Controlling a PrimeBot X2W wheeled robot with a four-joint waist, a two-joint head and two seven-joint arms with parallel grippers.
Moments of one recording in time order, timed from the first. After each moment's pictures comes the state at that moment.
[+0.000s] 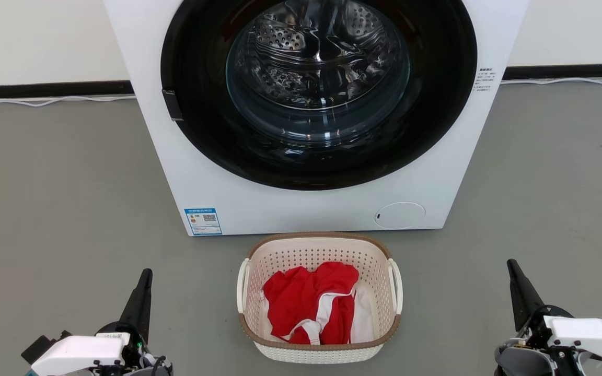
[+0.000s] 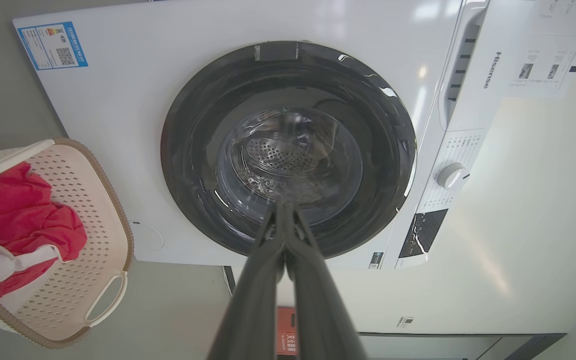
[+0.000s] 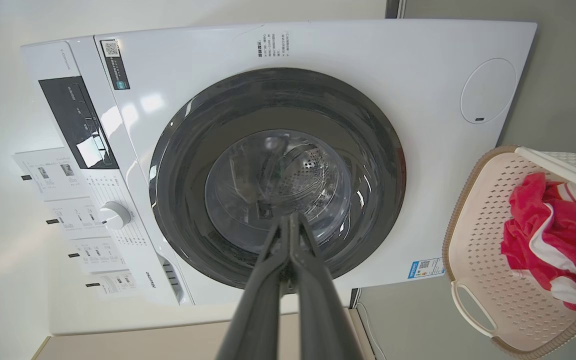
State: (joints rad) left arm -0.05 0.04 0.08 0.27 -1.61 -0.12 0.11; right arm -0.07 -0.04 -0.13 0.28 1.60 0.12 0.11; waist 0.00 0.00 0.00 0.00
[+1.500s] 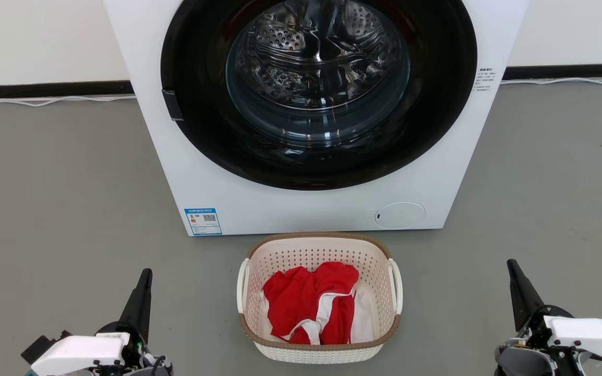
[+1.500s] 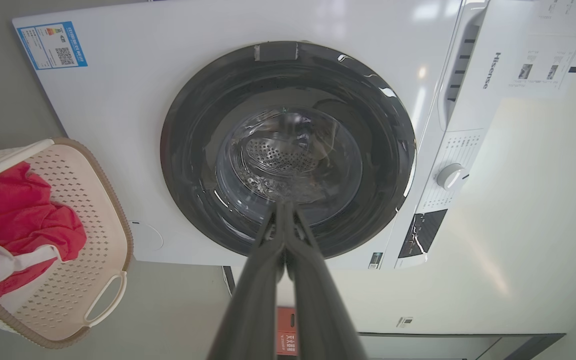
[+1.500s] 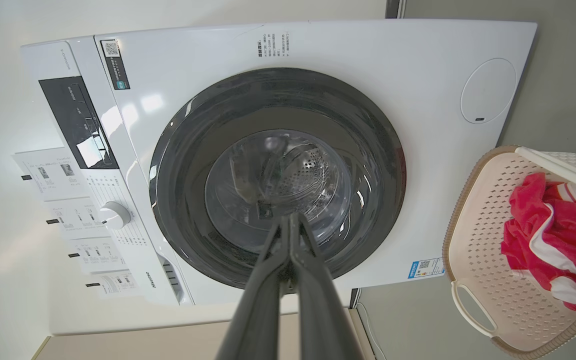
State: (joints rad) left arm -0.05 0.04 0.08 0.27 -1.61 -0.12 0.11; right arm -0.07 -0.04 -0.13 0.28 1.60 0.12 0.11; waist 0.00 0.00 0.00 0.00
